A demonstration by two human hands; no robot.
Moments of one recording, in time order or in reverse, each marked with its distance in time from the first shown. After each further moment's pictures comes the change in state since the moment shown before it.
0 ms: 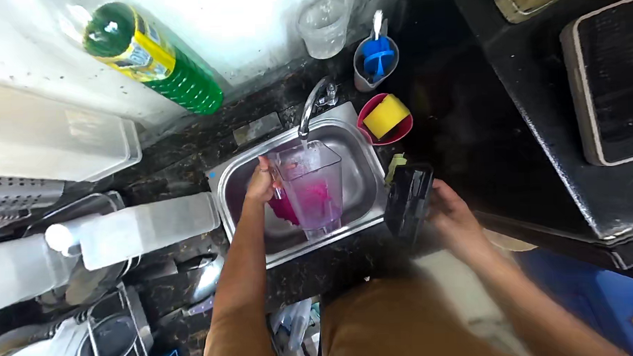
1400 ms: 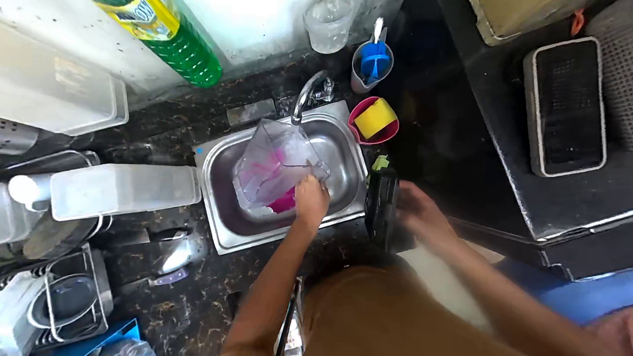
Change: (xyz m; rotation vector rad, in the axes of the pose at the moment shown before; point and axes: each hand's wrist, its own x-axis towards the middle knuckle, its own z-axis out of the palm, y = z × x) left_hand -0.085 -0.039 0.178 1.105 0.282 0.048; right_hand -0.002 -0.018 -0.015 -0.117 -0.210 0.079
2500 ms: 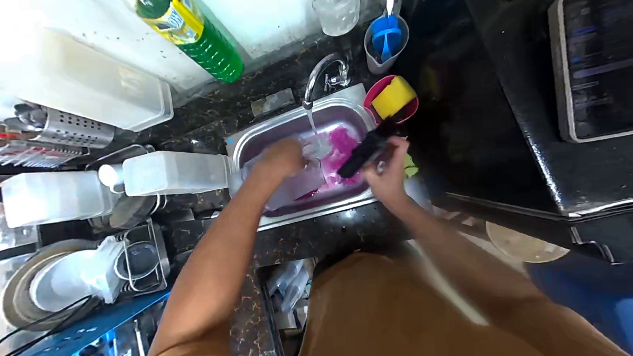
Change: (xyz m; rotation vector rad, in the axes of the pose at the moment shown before) left_hand 0.014 0.029 -0.171 0.569 -0.453 0.009; right_hand 0.072 0.056 0.070 -0.235 0.353 -0.342
